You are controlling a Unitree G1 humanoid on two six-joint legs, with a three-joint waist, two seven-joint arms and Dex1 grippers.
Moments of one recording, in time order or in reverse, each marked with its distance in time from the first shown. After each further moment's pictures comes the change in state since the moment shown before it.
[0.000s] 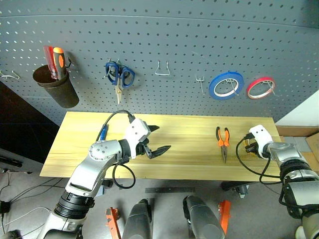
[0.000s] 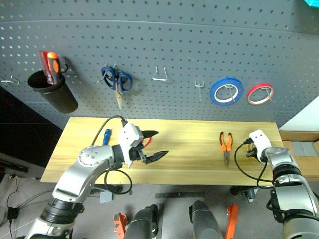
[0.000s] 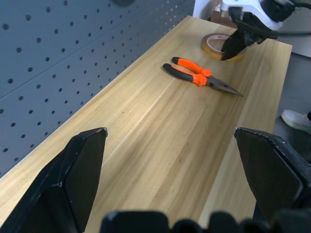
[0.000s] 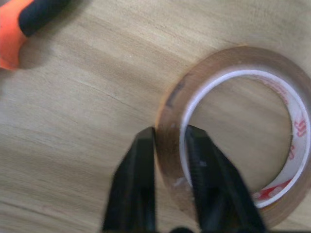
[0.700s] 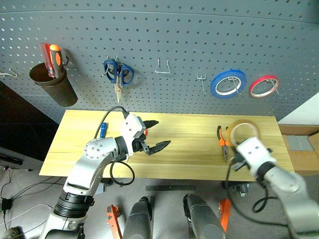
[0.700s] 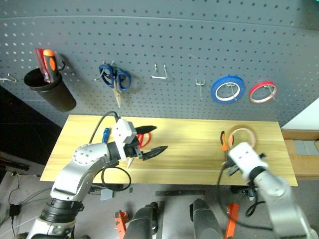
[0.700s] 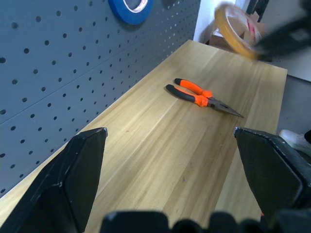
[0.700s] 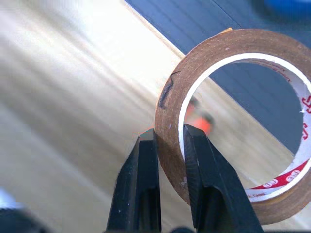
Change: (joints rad) left arm -0.001 -0.030 0.070 0.005 -0.046 -0.068 -0.039; right arm 0.884 0.080 0.031 -1.875 -0.102 0.360 -0.214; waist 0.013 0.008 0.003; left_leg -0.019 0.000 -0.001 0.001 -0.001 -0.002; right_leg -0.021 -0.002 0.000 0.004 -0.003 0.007
